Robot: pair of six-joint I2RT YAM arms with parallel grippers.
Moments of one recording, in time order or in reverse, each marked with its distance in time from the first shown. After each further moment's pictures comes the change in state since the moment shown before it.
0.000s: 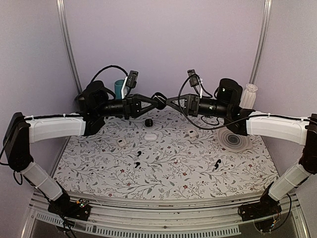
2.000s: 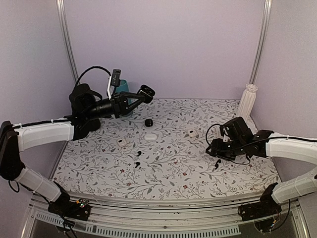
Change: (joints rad) left arm 0.080 -0.143 -0.125 0.007 -0.150 0.045; right arm -0.036 -0.297 -0.378 -0.834 0.651 0.196
